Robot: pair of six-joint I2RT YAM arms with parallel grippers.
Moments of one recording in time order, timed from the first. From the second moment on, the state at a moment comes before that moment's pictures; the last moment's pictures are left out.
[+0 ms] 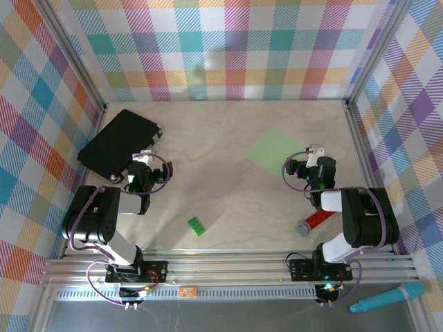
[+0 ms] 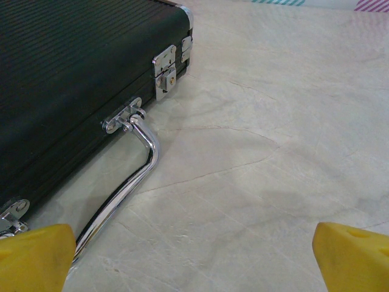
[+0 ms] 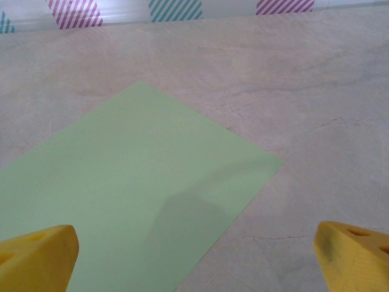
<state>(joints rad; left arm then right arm) -0.06 1.59 0.40 0.78 -0.04 -0.10 0.01 1.53 0.41 0.72 -0.11 0.01</state>
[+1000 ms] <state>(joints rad) -0.06 1.20 0.74 0.01 0.12 -0.58 0.01 1.53 1.09 -0.27 -0.27 0.44</state>
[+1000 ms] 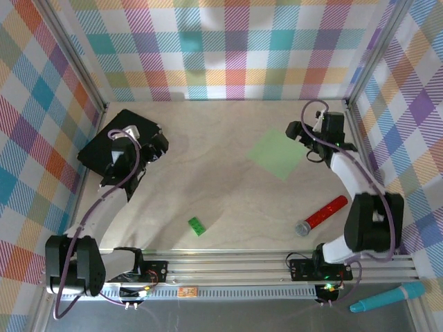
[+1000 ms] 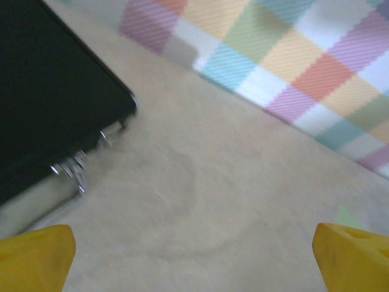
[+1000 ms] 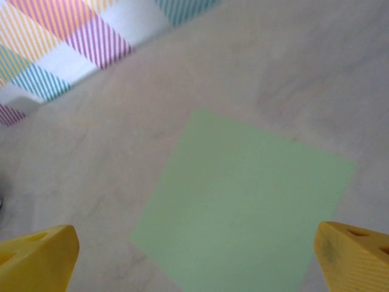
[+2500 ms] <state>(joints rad) -0.45 1.77 1.04 -0.16 0.38 -0.80 0.44 1.80 1.12 -0.66 -0.49 0.38</state>
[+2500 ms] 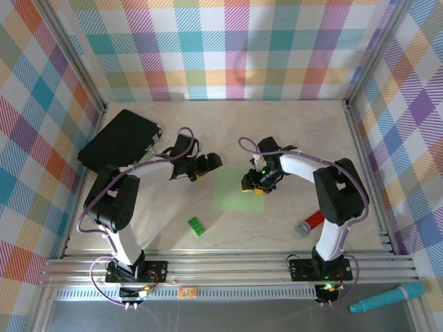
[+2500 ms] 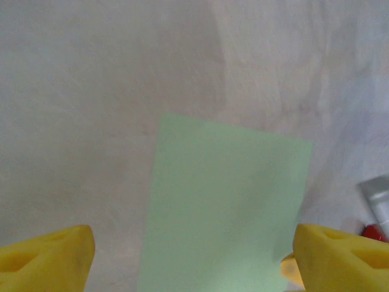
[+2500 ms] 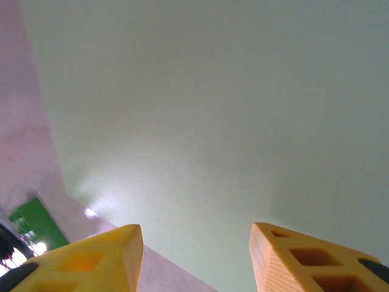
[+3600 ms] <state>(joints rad) -0.60 1.85 1.12 -0.34 0.27 -0.89 0.41 1.84 1.12 -0.53 -0.45 0.63</state>
